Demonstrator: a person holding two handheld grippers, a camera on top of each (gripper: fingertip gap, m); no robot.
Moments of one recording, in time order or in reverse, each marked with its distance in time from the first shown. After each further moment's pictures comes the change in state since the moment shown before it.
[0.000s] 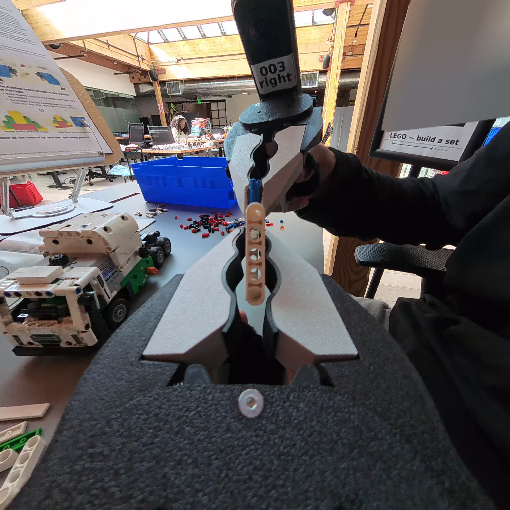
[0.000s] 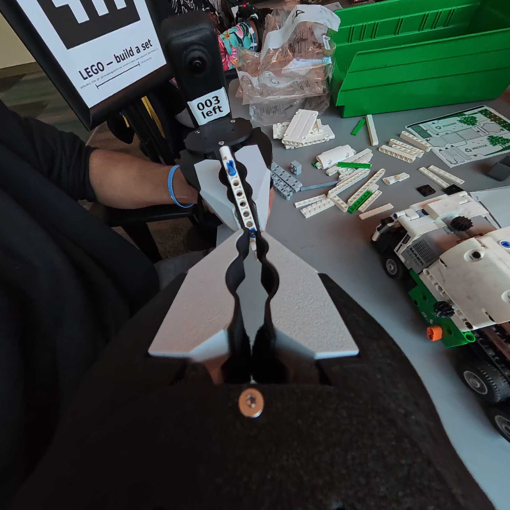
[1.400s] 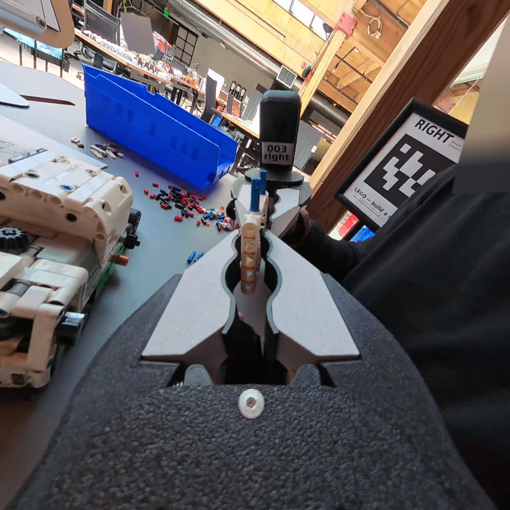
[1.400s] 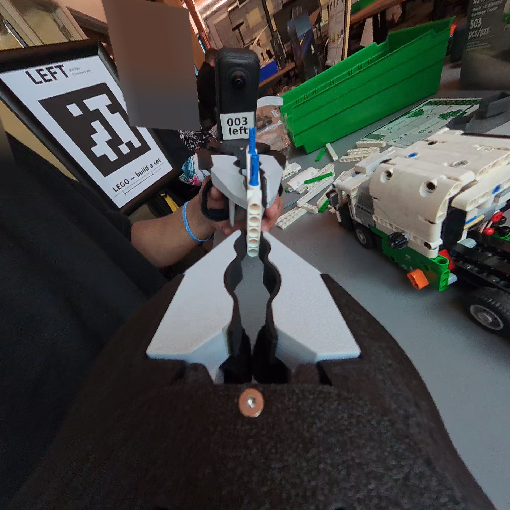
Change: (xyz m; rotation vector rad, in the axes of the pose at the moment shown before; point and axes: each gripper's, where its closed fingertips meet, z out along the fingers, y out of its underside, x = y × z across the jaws) left arm -0.053 -0.003 0.047 -0.089 0.141 -0.509; right arm 0.055 0.022 -0.031 0.331 -0.044 0.315
